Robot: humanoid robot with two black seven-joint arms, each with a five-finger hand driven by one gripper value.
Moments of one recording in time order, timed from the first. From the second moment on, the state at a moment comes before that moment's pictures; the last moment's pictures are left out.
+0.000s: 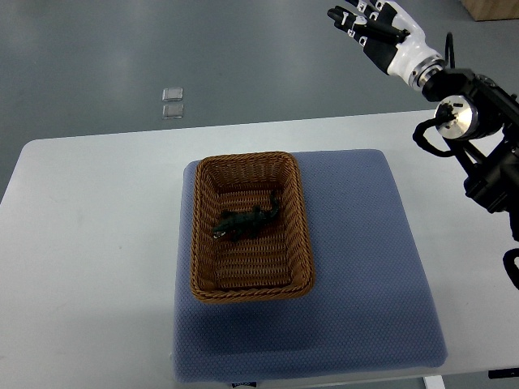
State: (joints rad) left arm -0.03 0.00 -0.04 -0.22 0.06 0.02 0.01; right arm 0.87 -0.20 1.04 0.76 -0.36 0.15 0.13
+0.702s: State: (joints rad) left arm -0.03 0.00 -0.04 -0.22 0.06 0.02 0.02; right arm 0.63 -0.14 1.15 0.73 -0.07 0.25 0.25
